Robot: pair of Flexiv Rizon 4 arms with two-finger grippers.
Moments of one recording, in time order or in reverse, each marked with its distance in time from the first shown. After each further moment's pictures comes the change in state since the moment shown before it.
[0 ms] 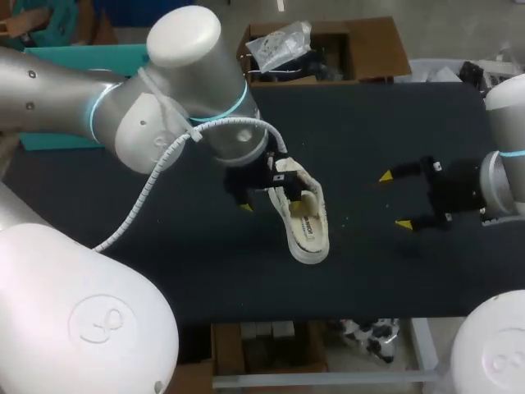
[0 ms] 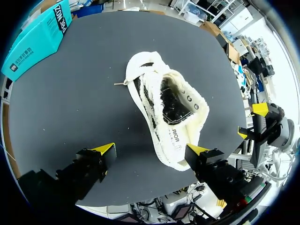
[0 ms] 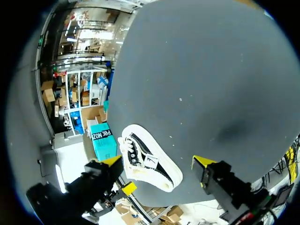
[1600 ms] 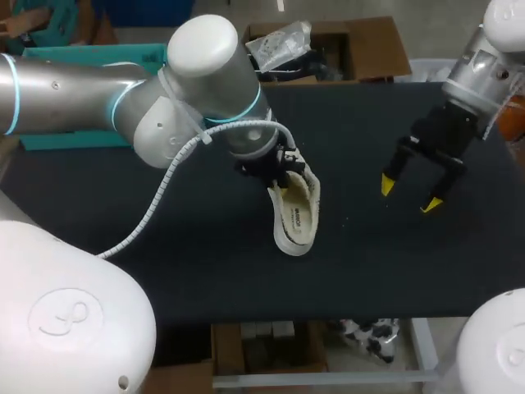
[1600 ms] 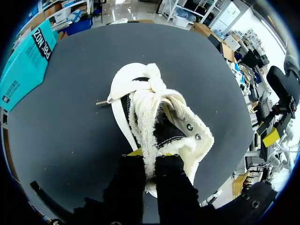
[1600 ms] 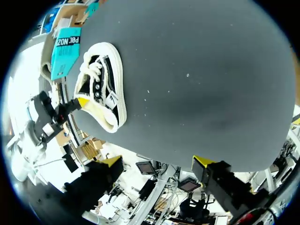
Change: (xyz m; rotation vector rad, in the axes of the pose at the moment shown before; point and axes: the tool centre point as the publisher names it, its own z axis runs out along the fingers) left arm 0.000 -0.058 0.027 0.103 -0.002 0.154; right arm -0.011 0.006 -0.039 0.678 -0.577 -0.577
